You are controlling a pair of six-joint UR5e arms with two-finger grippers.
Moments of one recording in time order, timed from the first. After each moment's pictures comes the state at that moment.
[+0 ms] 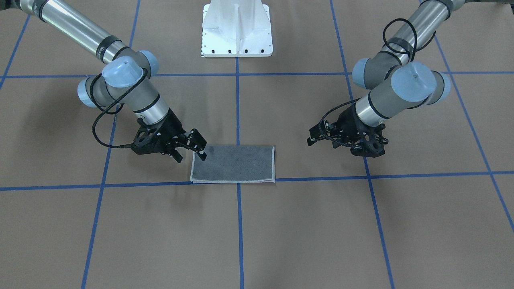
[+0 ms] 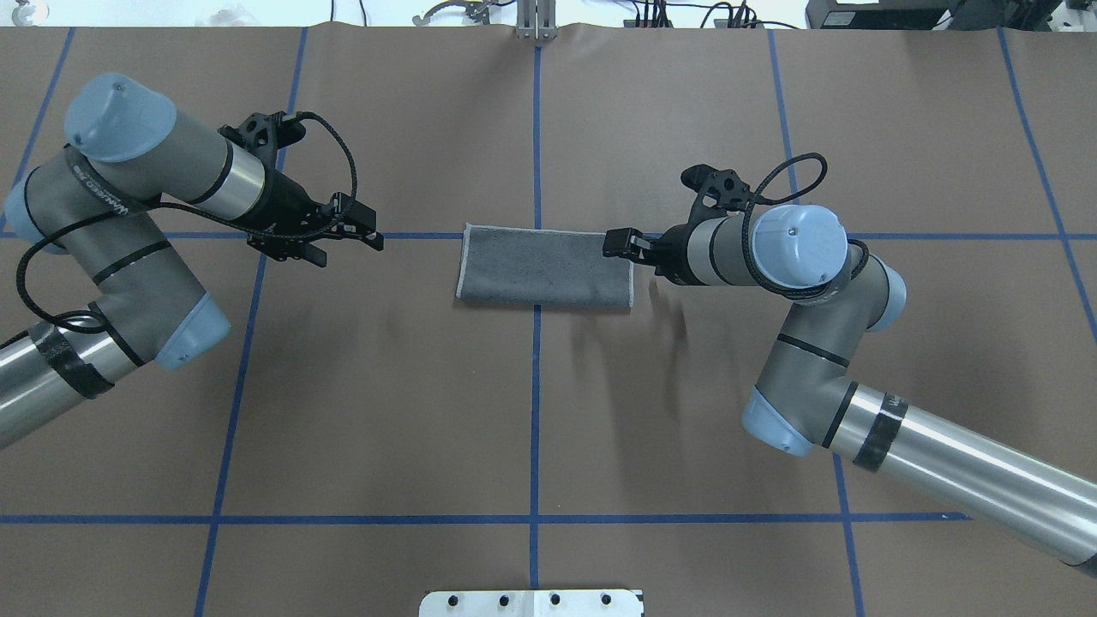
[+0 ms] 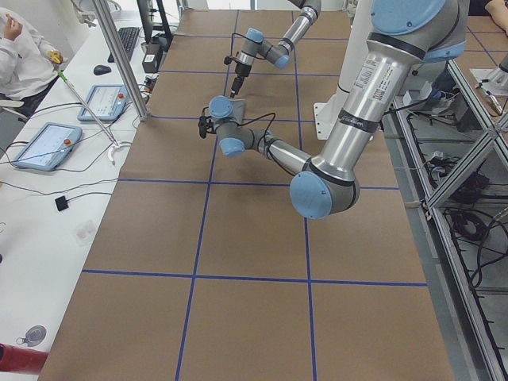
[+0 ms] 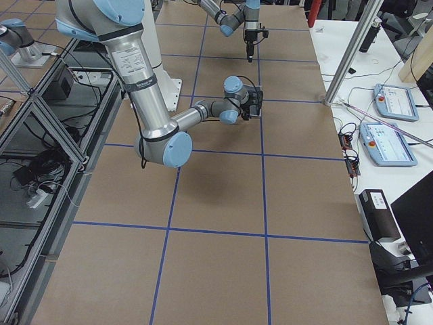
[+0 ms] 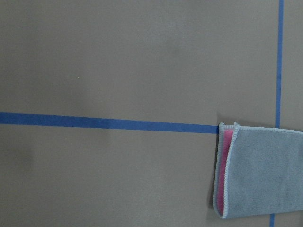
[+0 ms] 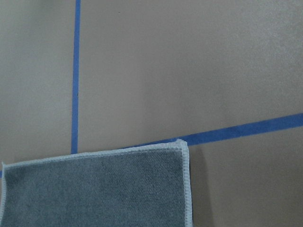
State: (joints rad) left arm -0.82 -2.03 -1.47 -2.31 -2.29 -1.28; right arm 0.61 -1.08 1.43 -0.70 1.77 1.50
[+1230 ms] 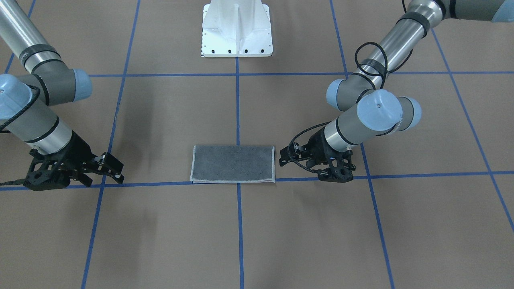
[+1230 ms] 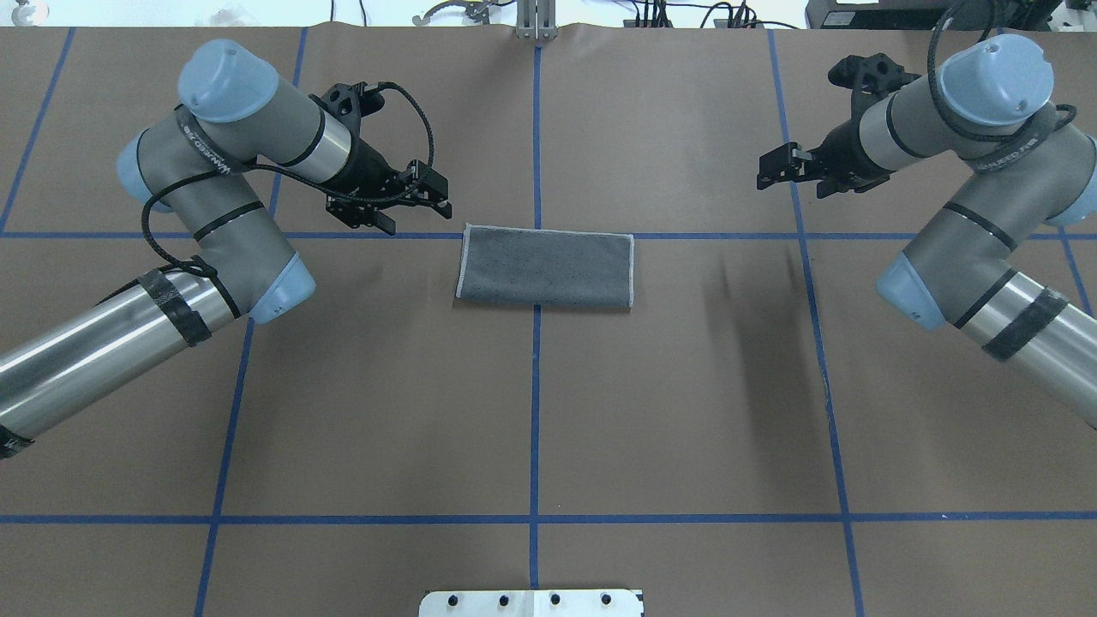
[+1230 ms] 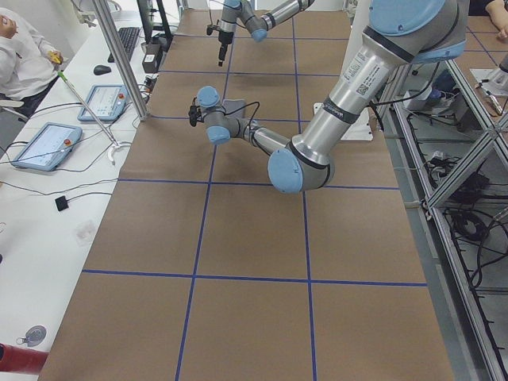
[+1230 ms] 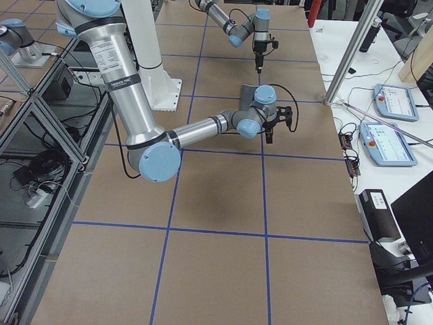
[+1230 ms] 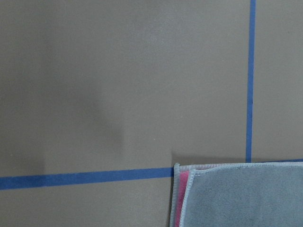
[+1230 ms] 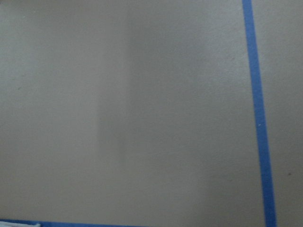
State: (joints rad) left arm -0.81 -2.26 -1.21 -2.38 -2.28 -1.29; right arm 0.95 -1.20 1.51 -1.00 2.11 1.00
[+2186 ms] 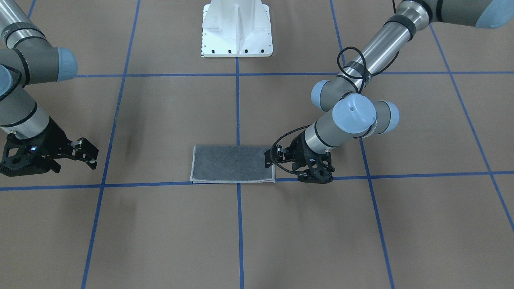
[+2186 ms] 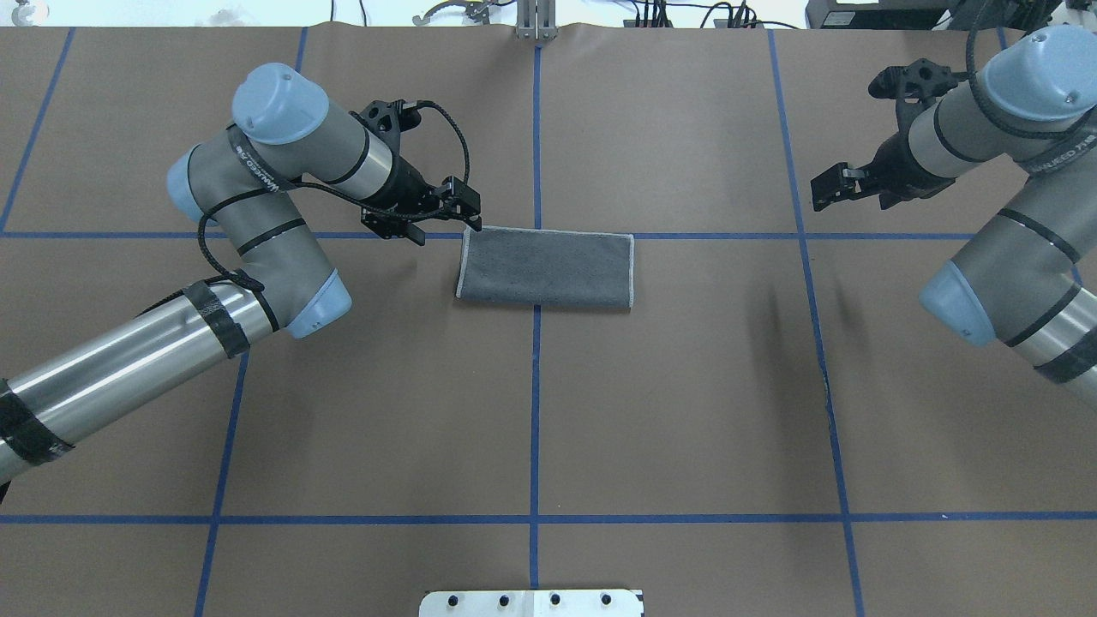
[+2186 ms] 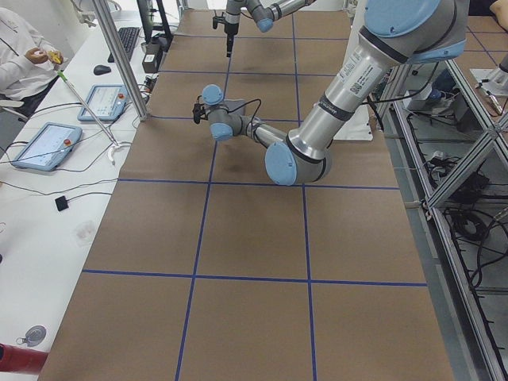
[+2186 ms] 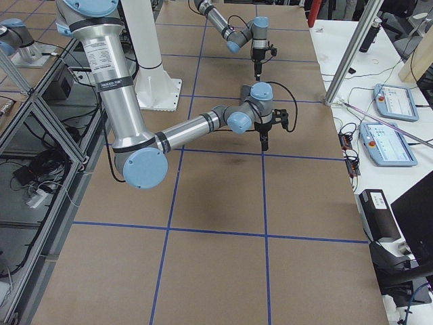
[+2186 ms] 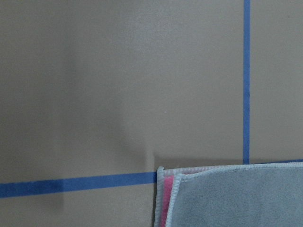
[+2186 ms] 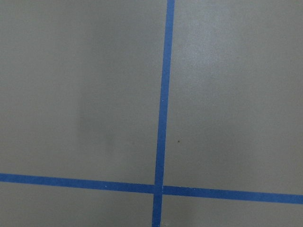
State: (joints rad) left arm -0.75 -2.32 -1.14 -2.39 -2.22 -1.29; right arm 0.97 -1.28 1.65 -1.24 2.08 0.82
